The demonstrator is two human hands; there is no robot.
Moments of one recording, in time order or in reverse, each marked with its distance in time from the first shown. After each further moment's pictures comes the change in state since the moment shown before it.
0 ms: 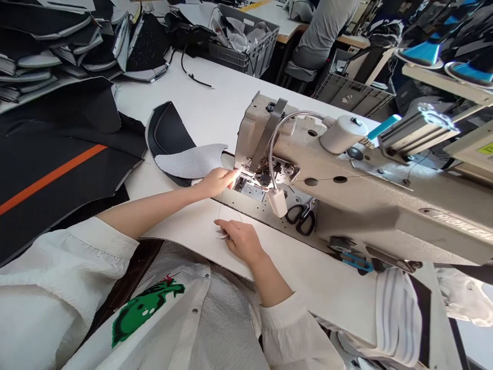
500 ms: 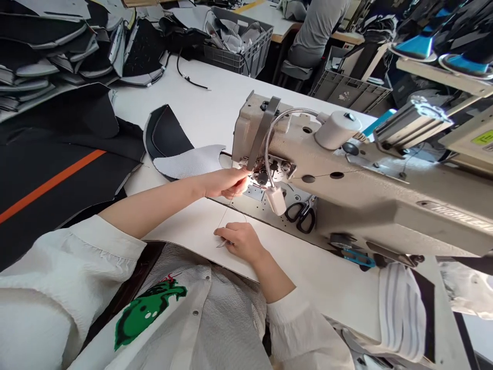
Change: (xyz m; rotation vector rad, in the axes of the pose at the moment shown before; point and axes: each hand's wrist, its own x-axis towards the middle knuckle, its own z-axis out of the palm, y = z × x) left_hand 0.011 0.028 0.001 -0.601 -0.604 -0.209; right_hand -0.003 0.009 0.002 -0.012 -0.111 -0.071
